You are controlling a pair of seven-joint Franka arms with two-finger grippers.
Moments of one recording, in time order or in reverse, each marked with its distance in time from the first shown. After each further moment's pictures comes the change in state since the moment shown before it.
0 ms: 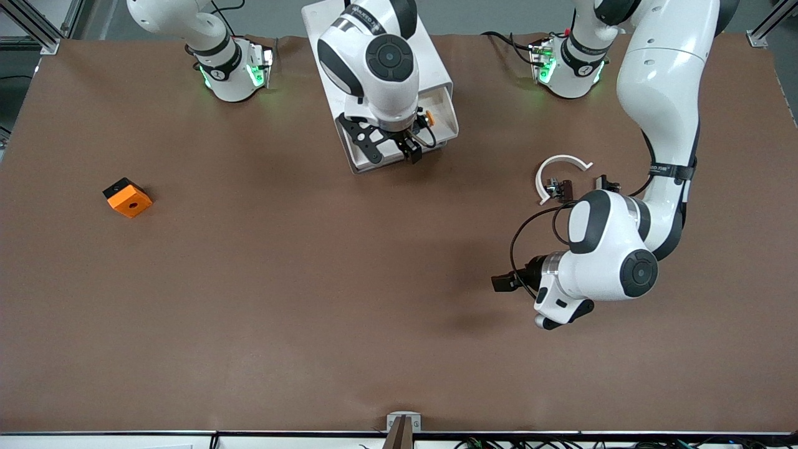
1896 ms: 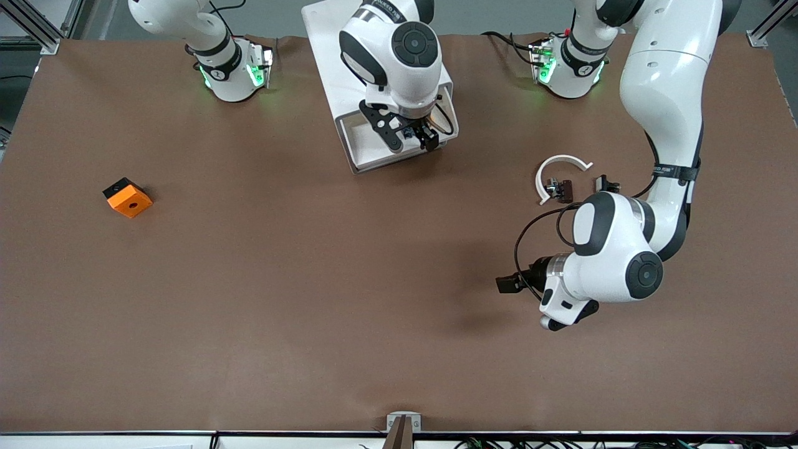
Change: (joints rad) left arm 0.012 0.001 0.004 -0.008 0.000 0.000 0.000; right arm 0.060 0.034 0.000 0.037 0.020 0.000 0.069
